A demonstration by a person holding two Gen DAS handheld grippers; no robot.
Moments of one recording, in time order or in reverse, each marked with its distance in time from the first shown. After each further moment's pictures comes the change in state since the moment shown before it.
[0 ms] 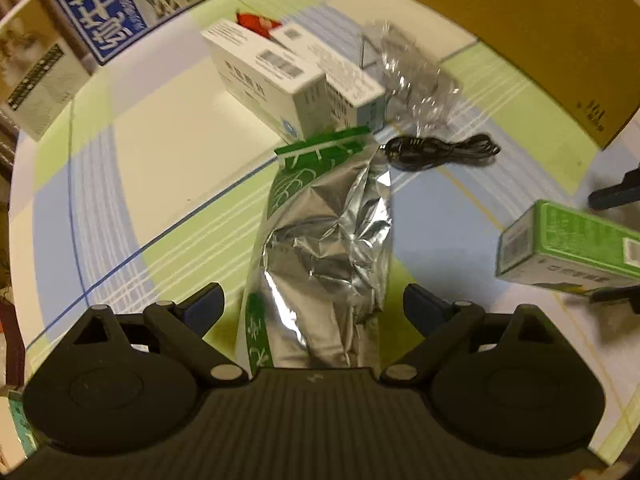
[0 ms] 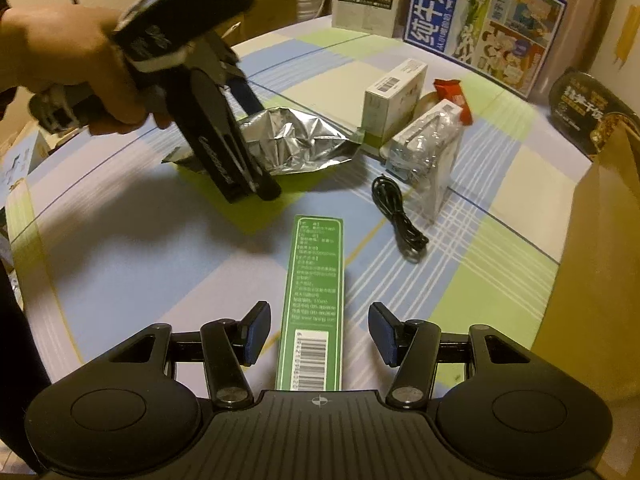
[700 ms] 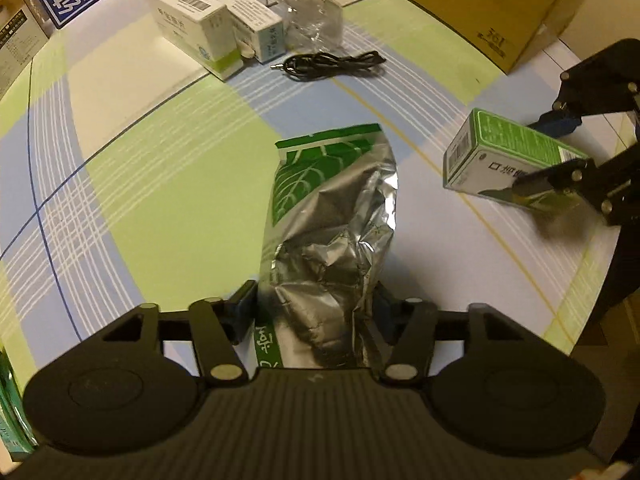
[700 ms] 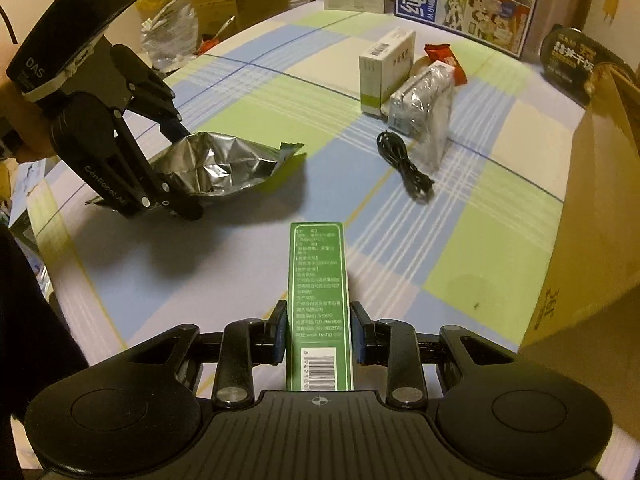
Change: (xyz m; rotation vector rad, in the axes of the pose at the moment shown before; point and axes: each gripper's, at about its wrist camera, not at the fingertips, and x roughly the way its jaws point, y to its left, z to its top) left arm -0.046 -0.040 -0.061 0.026 0.084 -0.151; right arm -0.020 0.003 -0.034 0.108 0.035 0.046
